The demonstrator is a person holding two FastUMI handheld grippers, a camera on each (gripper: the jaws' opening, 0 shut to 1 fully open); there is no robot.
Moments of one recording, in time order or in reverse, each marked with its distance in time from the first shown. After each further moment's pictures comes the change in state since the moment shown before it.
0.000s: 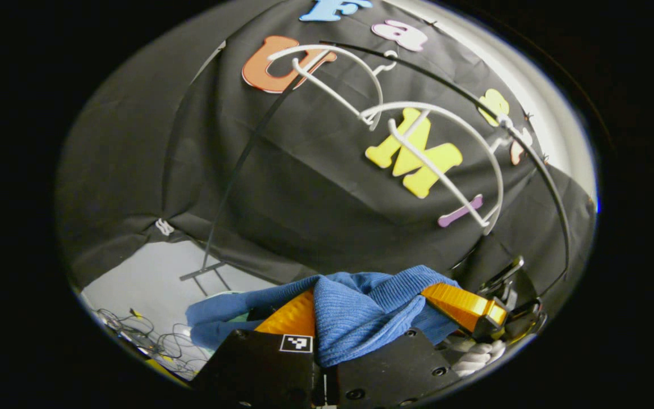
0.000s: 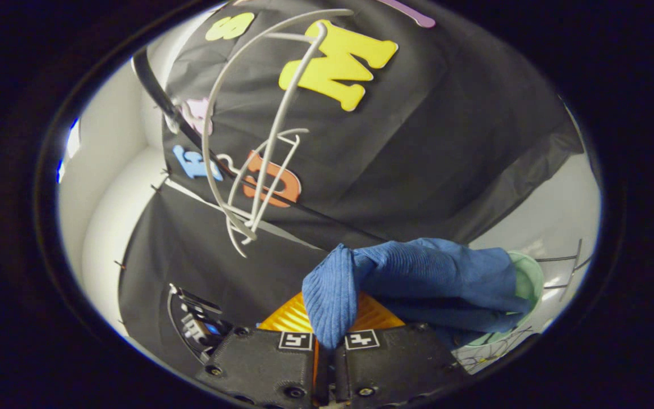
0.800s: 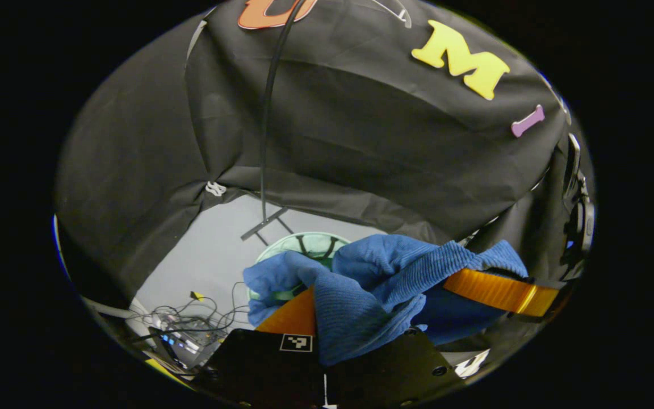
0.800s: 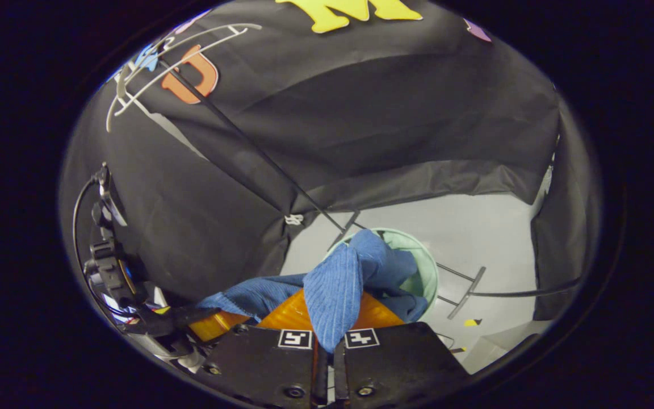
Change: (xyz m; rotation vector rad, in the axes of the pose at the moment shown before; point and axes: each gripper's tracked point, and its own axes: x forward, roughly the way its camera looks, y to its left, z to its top) left arm 0.067 0.096 -0.130 0.164 0.350 0.319; right arm 0.037 -0.168 -0.083 -0.314 0.322 -0.525
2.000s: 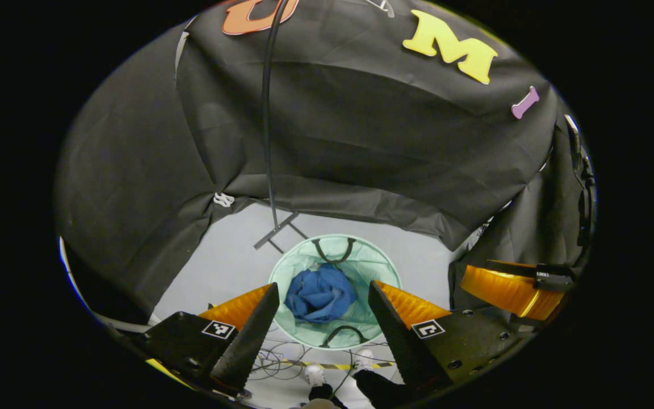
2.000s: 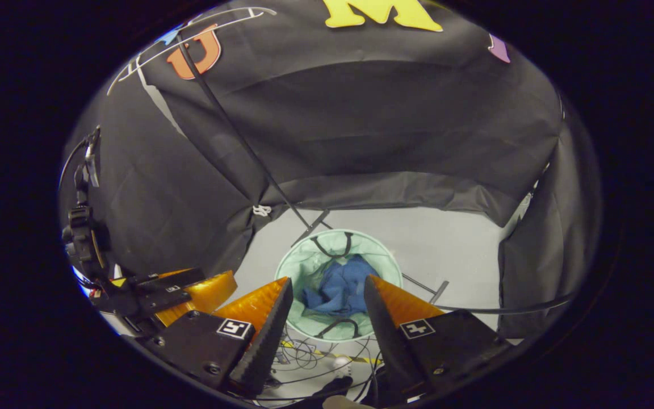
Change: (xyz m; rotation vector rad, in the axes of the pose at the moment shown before) left arm 0.004 0.016 0.004 0.084 -0.036 0.033; right arm 0.003 -0.032 0.006 -0.099 -0.029 -0.144
